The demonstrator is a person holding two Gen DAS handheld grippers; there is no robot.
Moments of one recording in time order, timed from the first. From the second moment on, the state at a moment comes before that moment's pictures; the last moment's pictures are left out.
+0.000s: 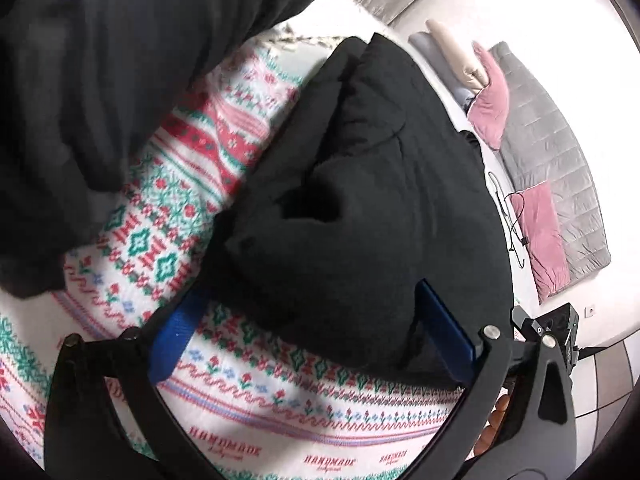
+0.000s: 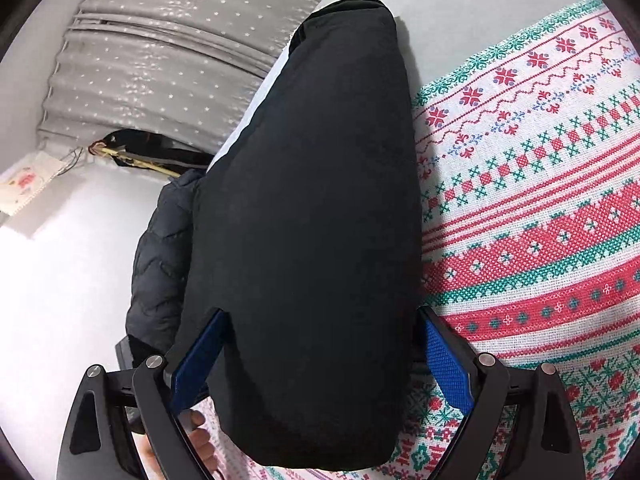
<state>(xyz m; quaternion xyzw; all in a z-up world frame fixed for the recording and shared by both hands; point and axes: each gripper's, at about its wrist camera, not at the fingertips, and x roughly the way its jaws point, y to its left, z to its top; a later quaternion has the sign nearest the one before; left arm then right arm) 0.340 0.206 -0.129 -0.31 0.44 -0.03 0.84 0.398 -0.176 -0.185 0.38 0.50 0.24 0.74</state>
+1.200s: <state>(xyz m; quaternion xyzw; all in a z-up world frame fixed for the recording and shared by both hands) 0.334 0.208 -0.136 -0.36 0.36 -0.06 0.86 0.575 -0.213 -0.198 0.35 0.44 0.22 0.80</state>
